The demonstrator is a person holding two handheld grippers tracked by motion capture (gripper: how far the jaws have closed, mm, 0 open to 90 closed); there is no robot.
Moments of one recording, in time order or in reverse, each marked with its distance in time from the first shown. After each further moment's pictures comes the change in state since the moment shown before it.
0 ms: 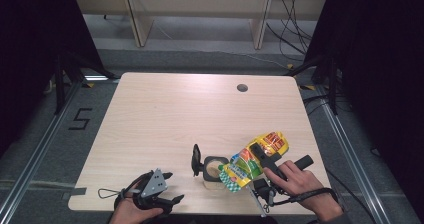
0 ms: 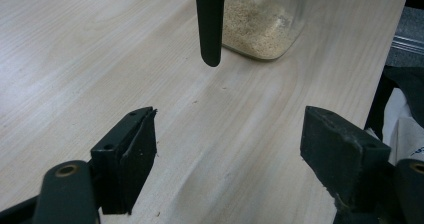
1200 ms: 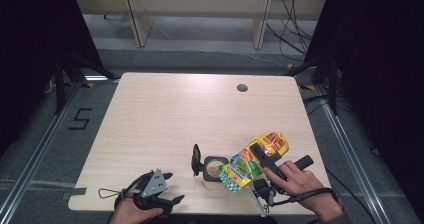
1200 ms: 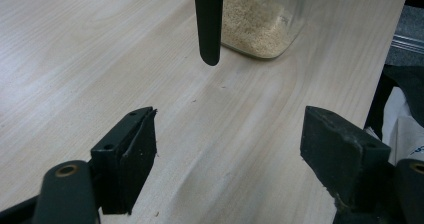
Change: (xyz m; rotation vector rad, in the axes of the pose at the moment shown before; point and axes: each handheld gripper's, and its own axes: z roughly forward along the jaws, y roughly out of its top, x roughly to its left) left arm 0.001 -0.001 0.001 0.005 0.006 0.005; right arm 0.000 0.000 0.000 -0.001 0.011 0.001
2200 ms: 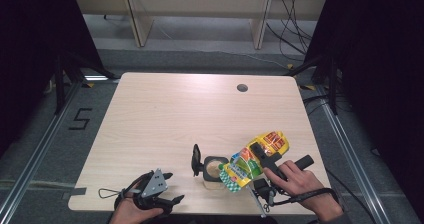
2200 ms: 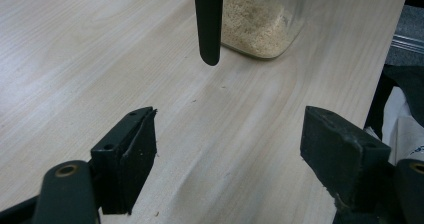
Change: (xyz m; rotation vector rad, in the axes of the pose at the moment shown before) left arm 0.000 0.000 0.000 0.004 0.003 0.005; right arm -0.001 0.000 -0.001 0.014 -0.016 -0.001
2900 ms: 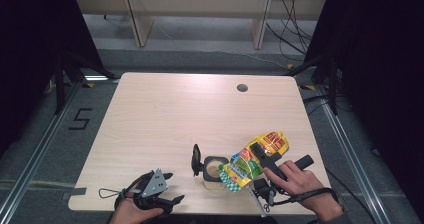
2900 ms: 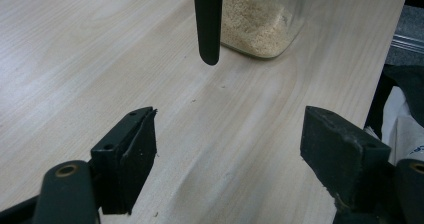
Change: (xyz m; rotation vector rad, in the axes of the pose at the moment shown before) left arm -0.001 0.000 0.001 0.002 -0.020 -0.012; right arm 0.001 0.000 0.001 -0.002 -0.001 0.001
